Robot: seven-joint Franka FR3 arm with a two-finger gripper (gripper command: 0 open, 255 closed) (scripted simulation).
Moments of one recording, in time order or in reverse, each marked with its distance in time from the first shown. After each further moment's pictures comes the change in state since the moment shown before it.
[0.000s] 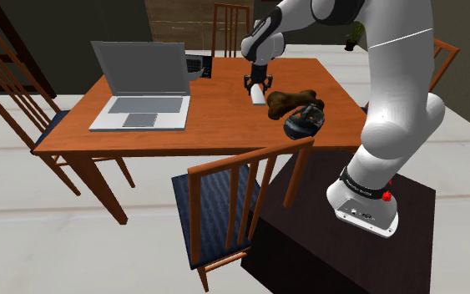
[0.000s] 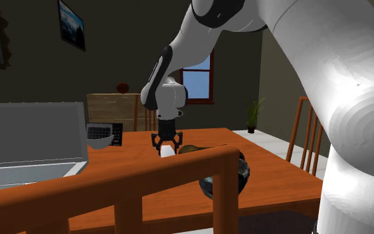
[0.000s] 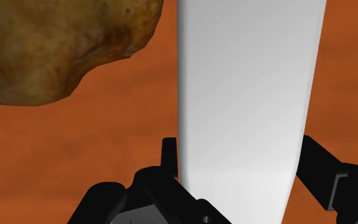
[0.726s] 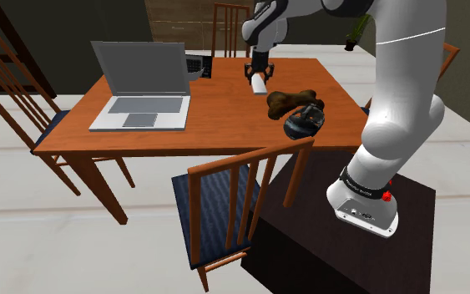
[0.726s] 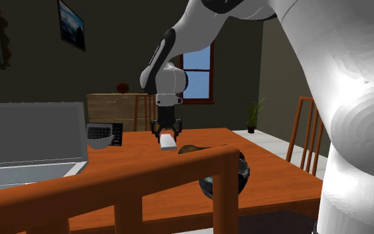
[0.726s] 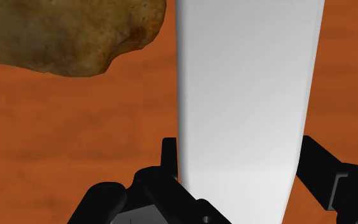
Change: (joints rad) arm 0.014 -0.092 -0.017 0.020 -0.027 -0.111 0.018
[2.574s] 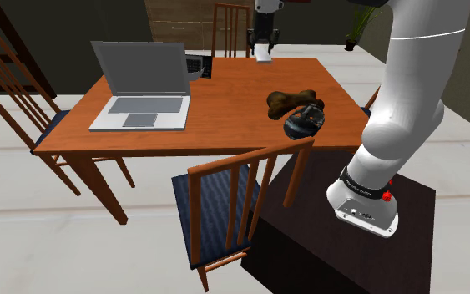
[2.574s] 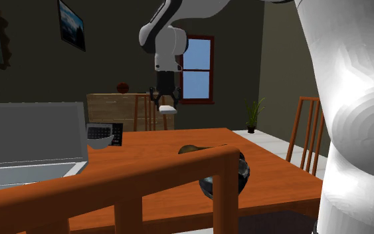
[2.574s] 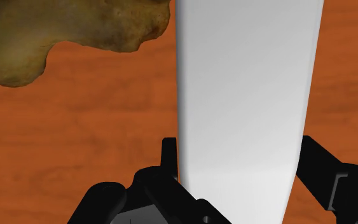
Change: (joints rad) arm 0.010 -0.139 -0.022 0.184 -0.045 -0.319 0.028
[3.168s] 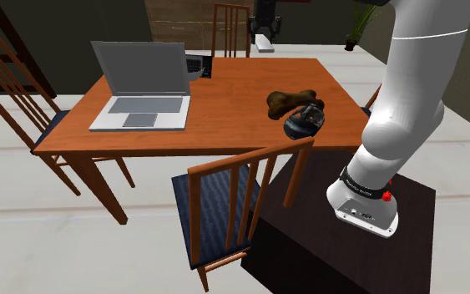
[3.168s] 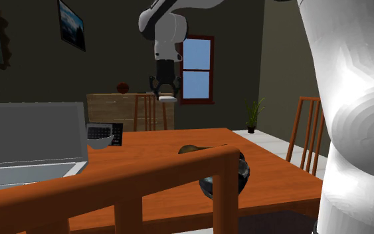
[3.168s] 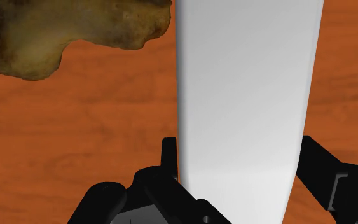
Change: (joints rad) arm -0.002 -0.016 -0.003 0.095 -0.006 -0.110 0.004
